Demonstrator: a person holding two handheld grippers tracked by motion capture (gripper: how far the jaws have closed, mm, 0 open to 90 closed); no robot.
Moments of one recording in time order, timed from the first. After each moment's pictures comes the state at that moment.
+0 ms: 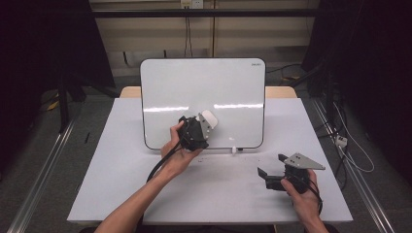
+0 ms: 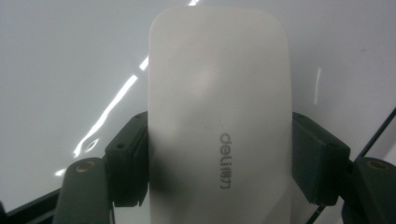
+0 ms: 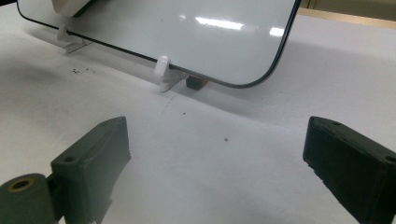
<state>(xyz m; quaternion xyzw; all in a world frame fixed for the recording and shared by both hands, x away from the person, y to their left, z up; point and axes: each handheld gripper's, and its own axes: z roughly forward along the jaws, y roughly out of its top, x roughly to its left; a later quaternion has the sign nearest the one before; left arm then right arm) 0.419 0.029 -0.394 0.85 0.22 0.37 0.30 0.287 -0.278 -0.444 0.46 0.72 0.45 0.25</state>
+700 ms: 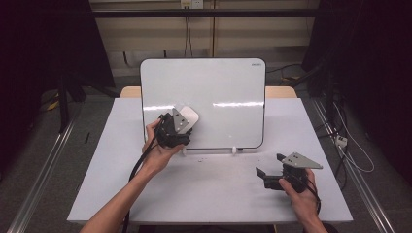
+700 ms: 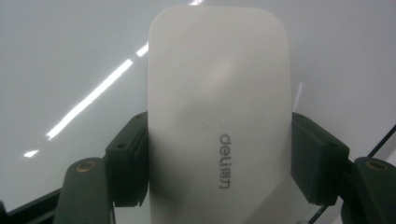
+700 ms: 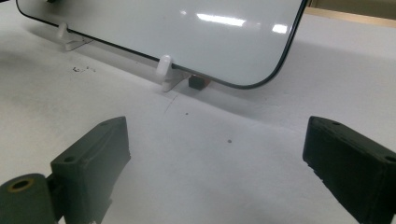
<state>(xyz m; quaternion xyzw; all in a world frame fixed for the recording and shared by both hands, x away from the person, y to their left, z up) 0.425 0.086 -0.384 0.83 0.27 0.33 0.35 0.289 -0.275 -0.445 0.46 0.73 0.44 0.25</state>
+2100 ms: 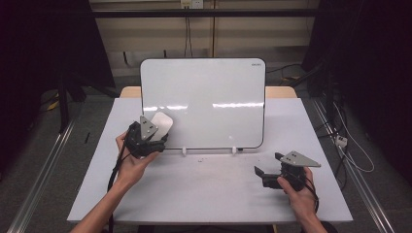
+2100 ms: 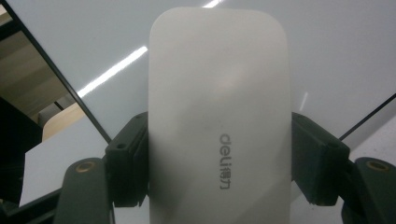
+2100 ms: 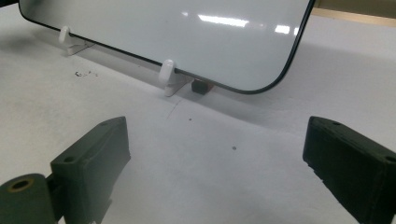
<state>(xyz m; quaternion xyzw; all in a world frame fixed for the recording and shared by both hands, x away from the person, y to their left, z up) 0.401 0.157 -0.385 0.81 0.33 0.33 0.36 0.295 -0.271 -0.445 0.46 0.72 0.45 0.25</state>
